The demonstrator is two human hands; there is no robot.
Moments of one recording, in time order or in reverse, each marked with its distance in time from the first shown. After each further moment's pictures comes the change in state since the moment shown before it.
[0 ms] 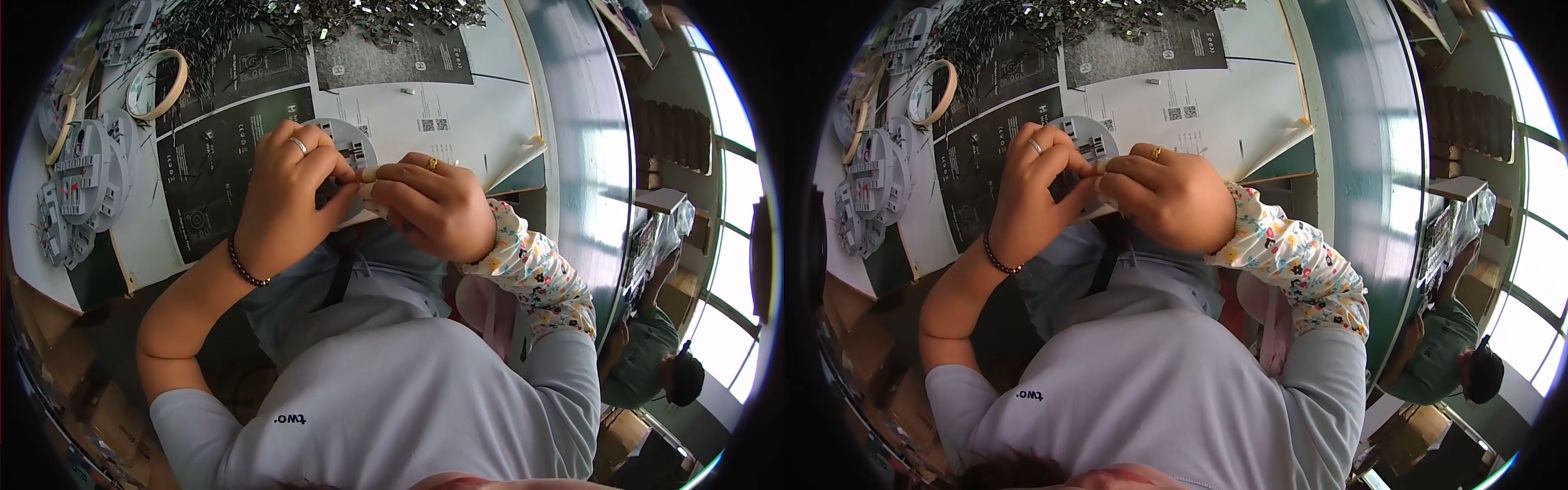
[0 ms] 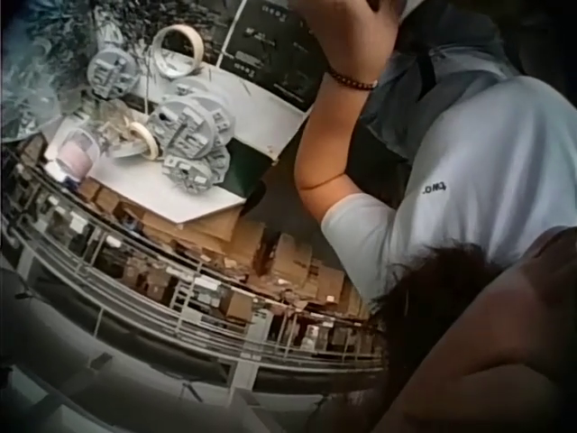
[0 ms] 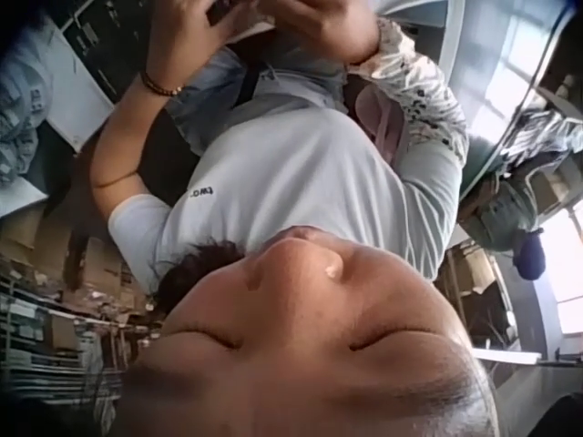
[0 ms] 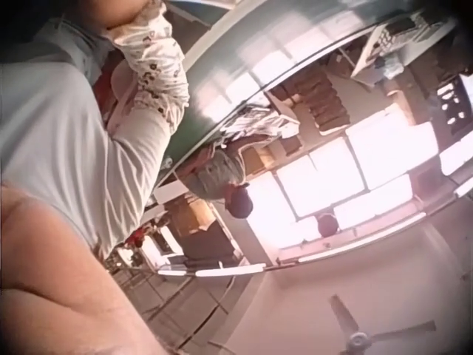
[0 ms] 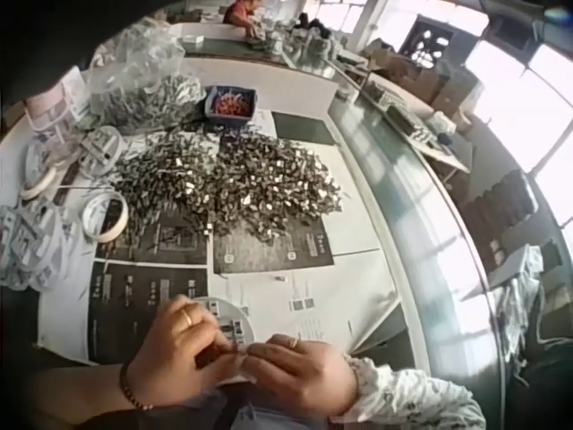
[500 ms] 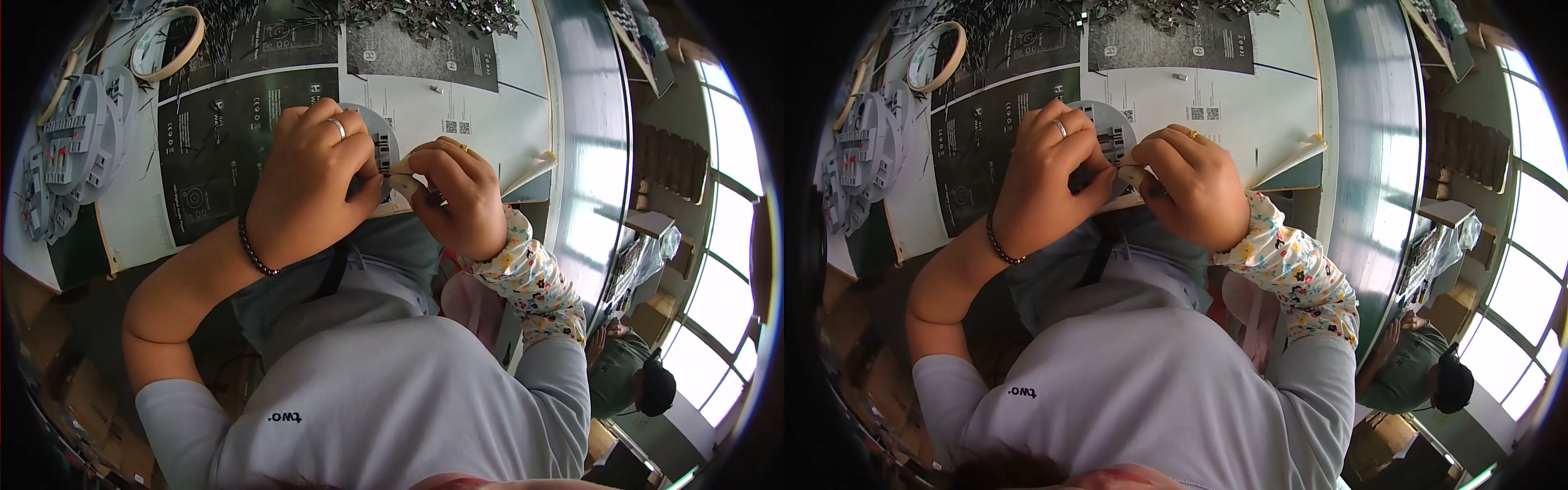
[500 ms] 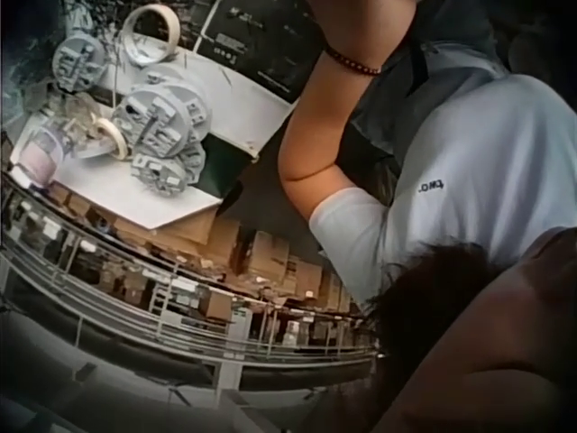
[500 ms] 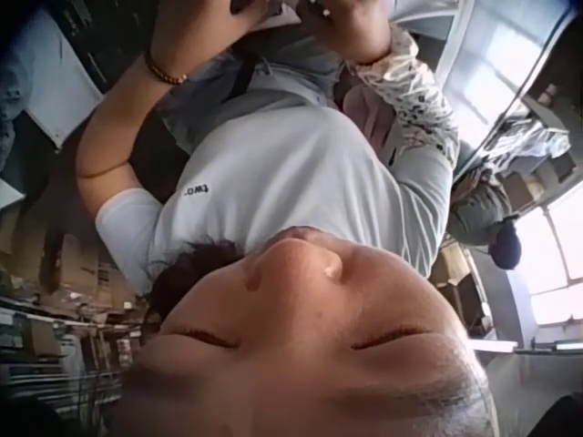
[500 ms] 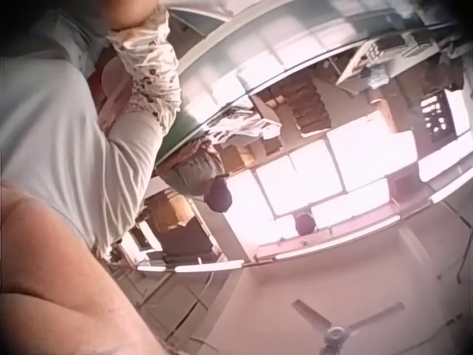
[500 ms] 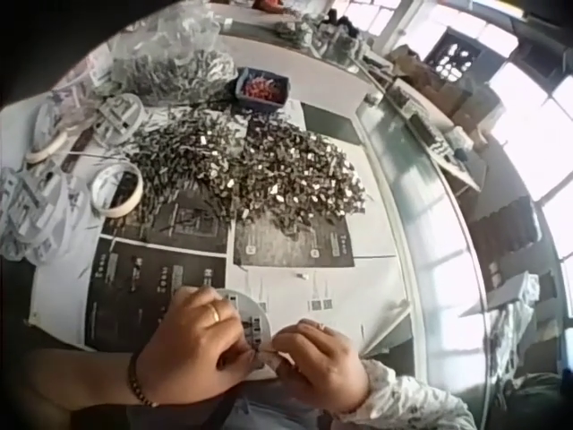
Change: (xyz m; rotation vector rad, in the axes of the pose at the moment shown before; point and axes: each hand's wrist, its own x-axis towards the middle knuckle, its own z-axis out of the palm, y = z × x) left_hand 0.000 -0.001 0.002 0.010 0.023 0.029; right_hand 0.009 0.003 0.008 0.027 -0.020 0.188
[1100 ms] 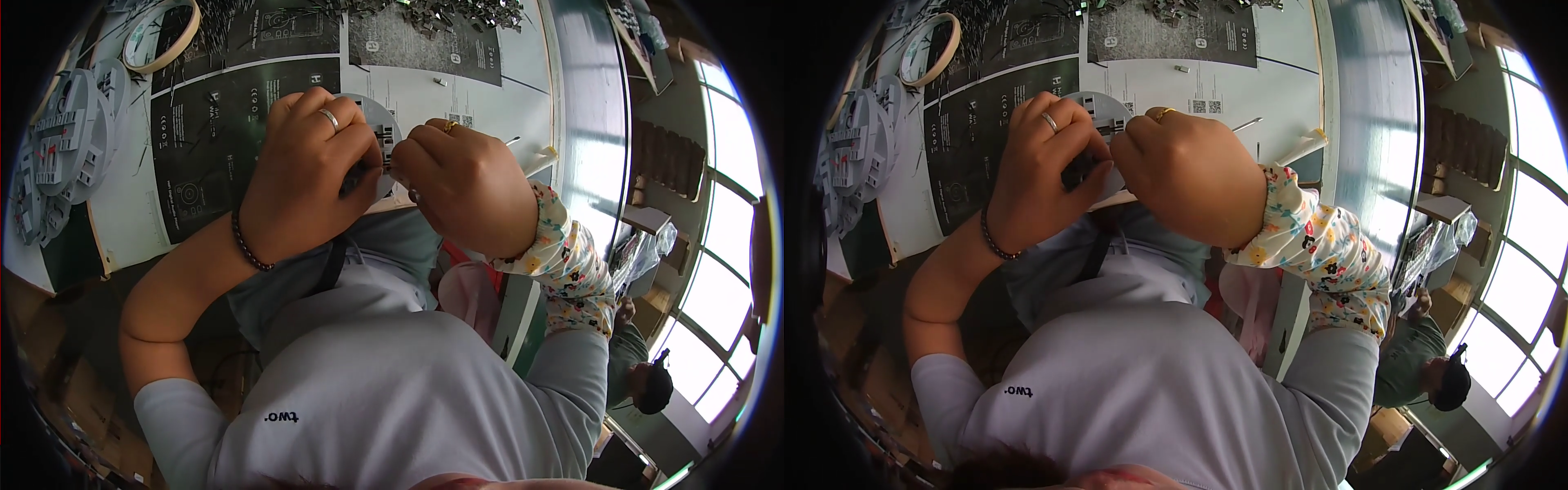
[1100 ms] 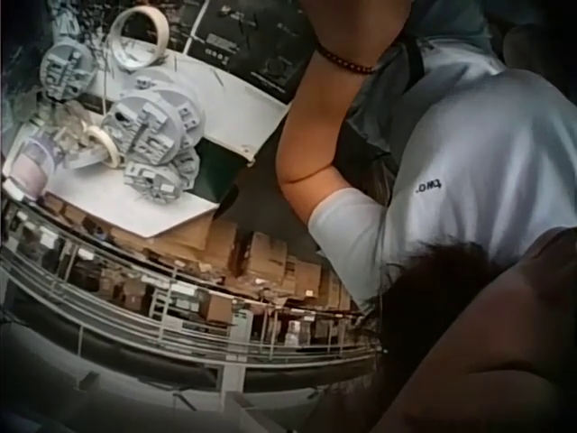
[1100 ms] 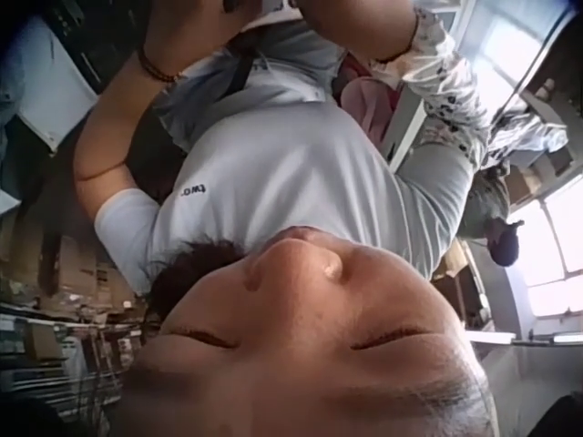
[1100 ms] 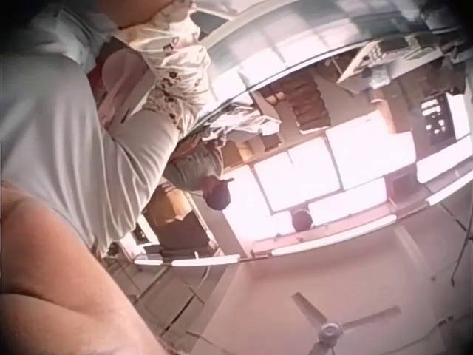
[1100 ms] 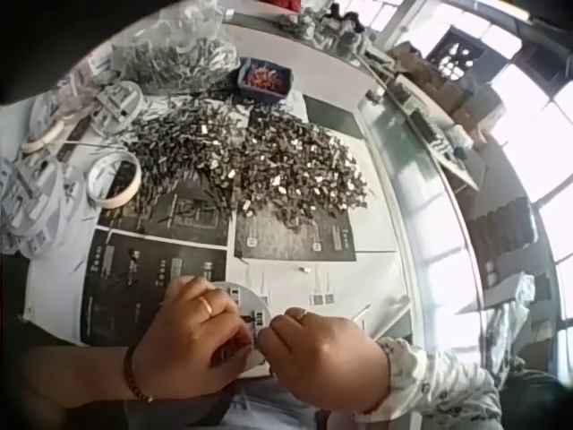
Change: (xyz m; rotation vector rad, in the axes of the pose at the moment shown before) left_hand -0.005 -0.004 -0.004 -0.008 0.005 0.001; right_hand 0.029 -0.017 -0.021 -0.285 -0.342 -0.108
